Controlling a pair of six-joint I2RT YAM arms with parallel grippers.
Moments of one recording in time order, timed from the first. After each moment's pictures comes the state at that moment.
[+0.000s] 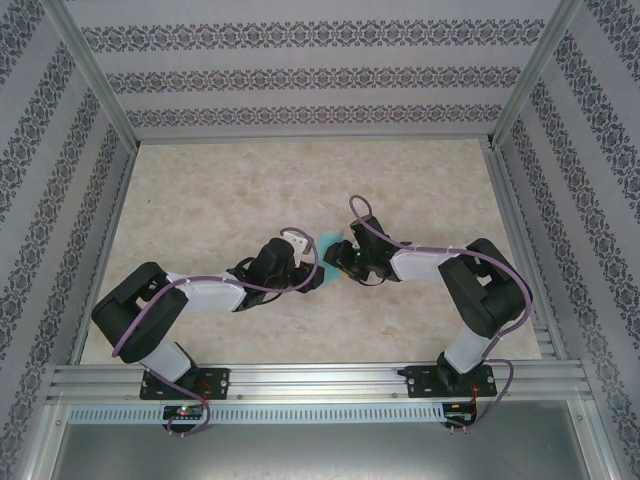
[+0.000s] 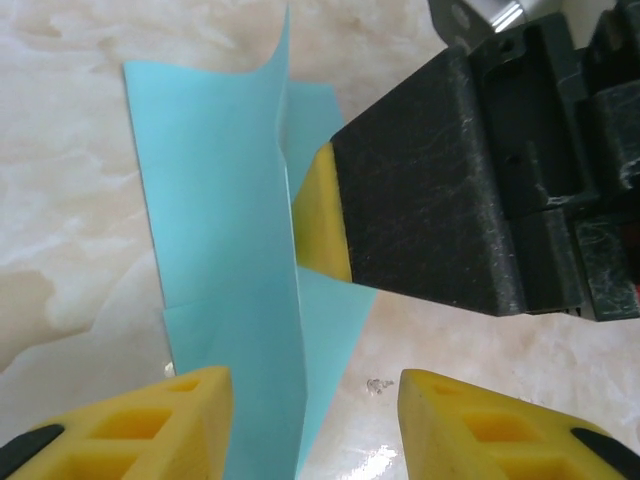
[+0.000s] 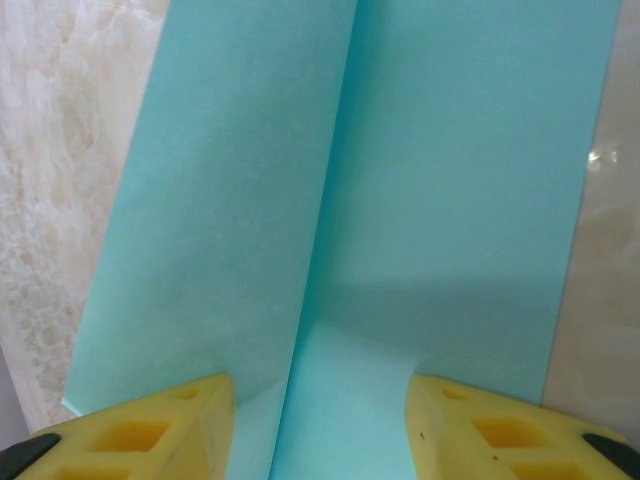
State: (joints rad) left arm -0.76 1.57 0.61 0.32 0.15 -0.50; right arm 0.58 1.71 0.77 0.03 -0.31 1.00
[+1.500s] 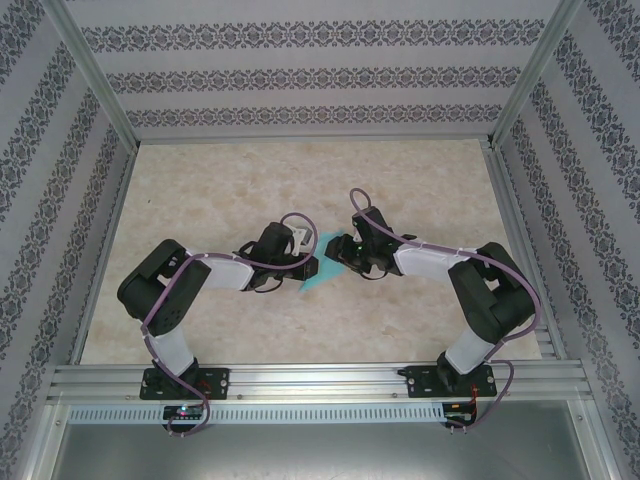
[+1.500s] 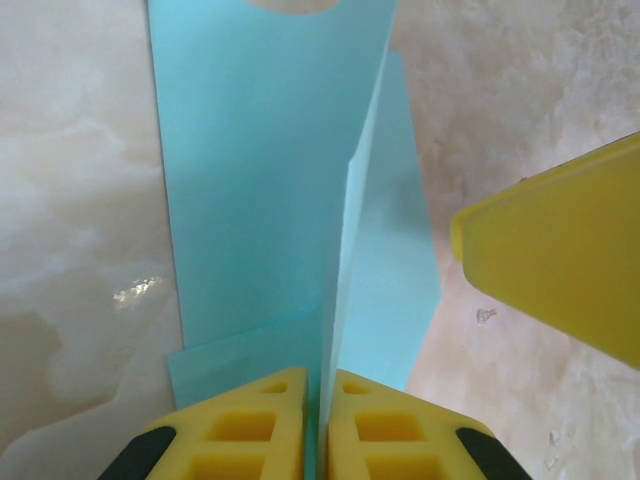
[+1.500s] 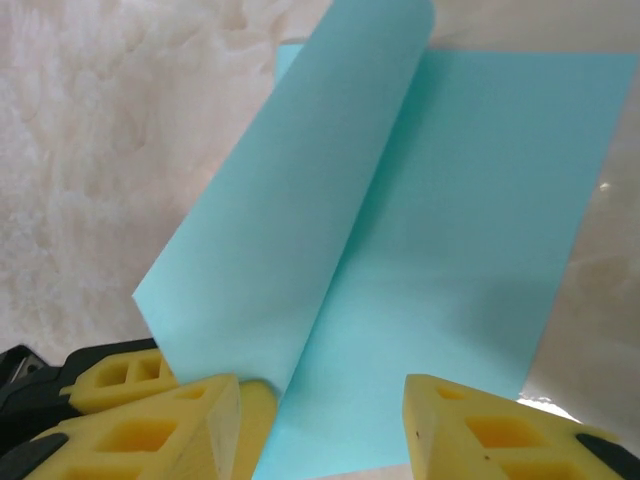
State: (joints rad) left arm -0.63 1.77 0.74 0.27 0.38 -0.54; right arm 0.57 1.65 0.82 -0.06 -0.32 0.88
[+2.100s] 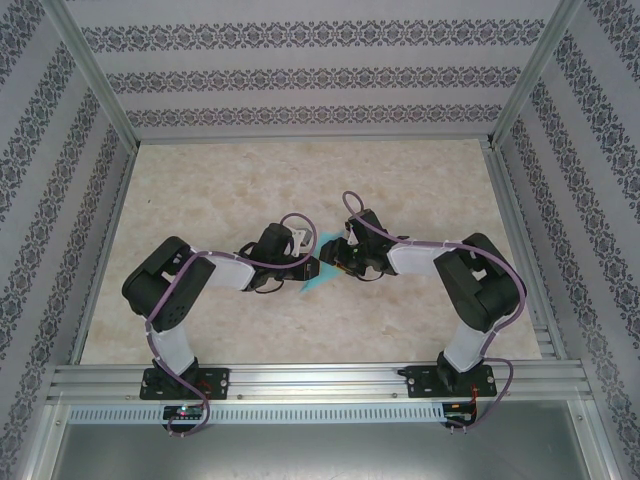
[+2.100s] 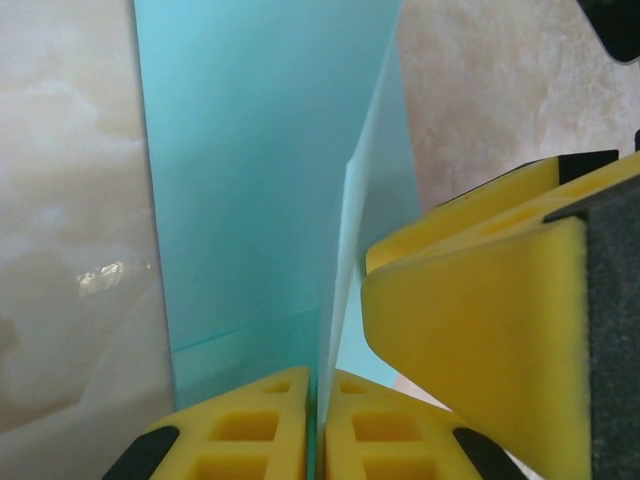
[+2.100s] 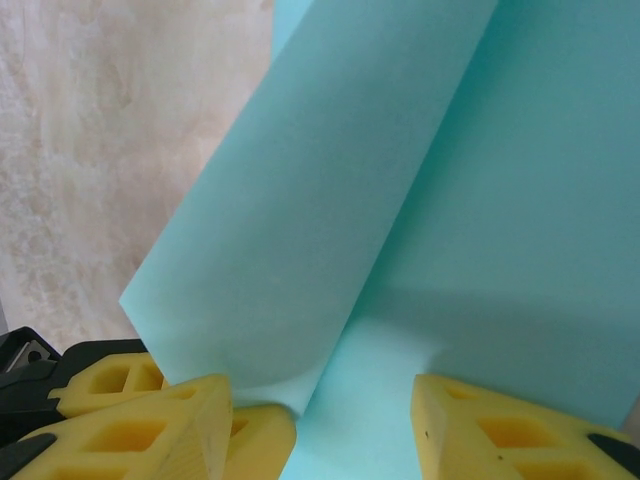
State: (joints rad) left arm -0.62 1.80 0.74 0.31 0.44 -0.60; right arm 0.57 1.75 0.82 0.02 -0.40 0.87
